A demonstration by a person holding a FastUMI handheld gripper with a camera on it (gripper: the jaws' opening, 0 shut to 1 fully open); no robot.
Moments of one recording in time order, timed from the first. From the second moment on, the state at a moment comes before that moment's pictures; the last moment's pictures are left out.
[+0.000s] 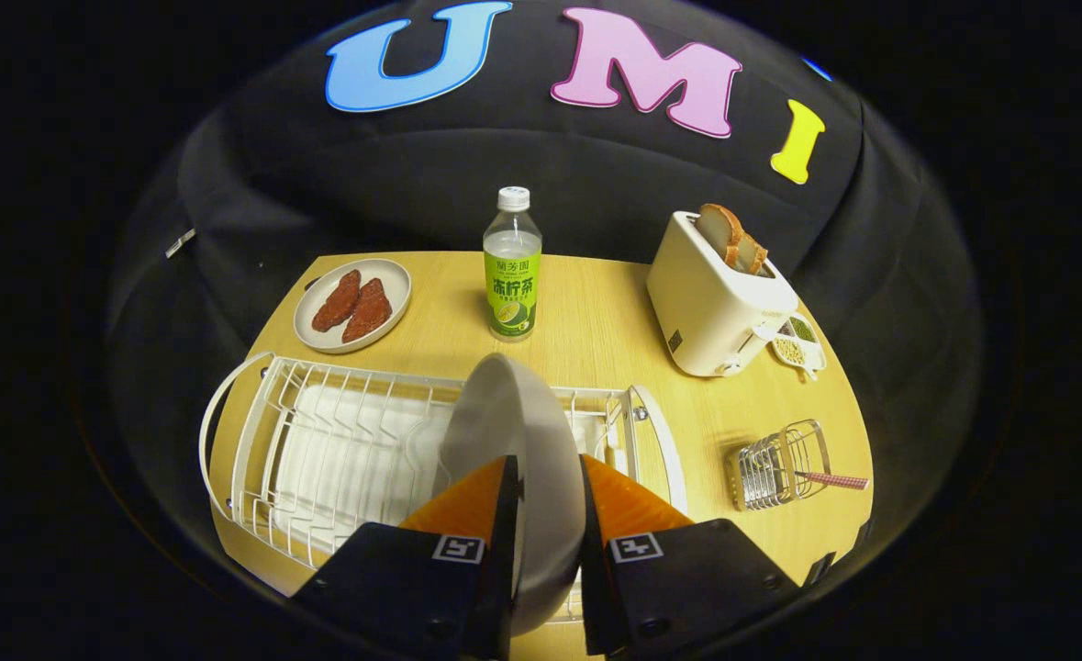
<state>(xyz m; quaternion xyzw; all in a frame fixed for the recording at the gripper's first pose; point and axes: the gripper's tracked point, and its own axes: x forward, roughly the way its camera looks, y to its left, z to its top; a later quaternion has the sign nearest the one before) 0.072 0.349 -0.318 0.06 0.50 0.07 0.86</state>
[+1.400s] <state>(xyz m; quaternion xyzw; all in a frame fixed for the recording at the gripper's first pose) 0.041 0.135 -0.159 0.10 0.33 0.07 0.94</state>
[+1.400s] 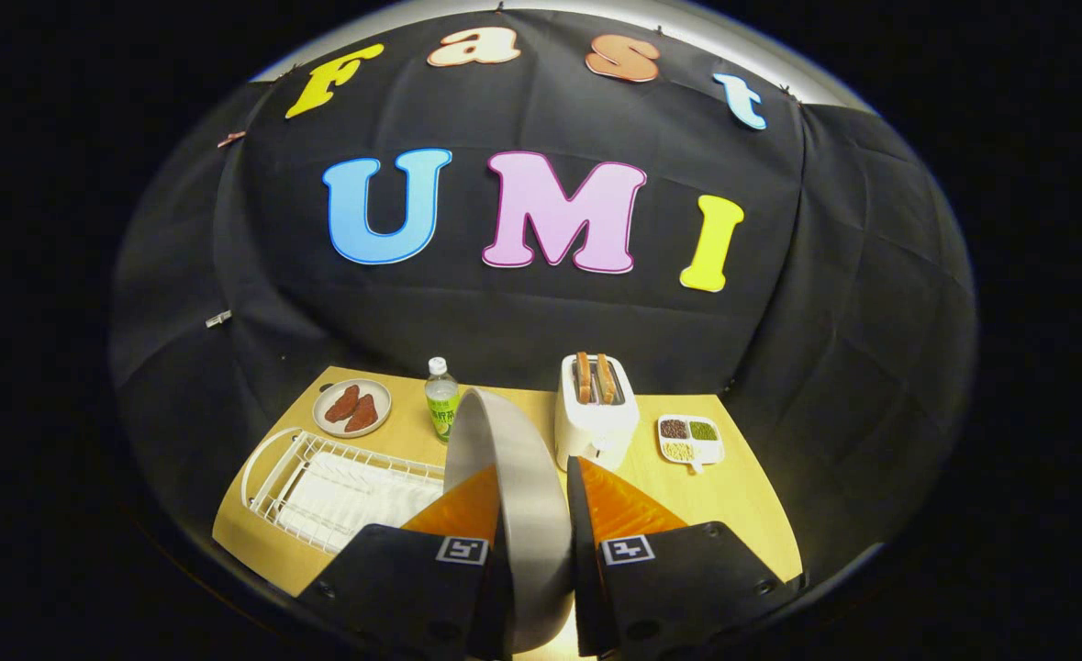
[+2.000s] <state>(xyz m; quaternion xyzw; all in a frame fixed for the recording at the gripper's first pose) -0.126 0.113 -0.291 0.23 0.46 0.13 0.85</state>
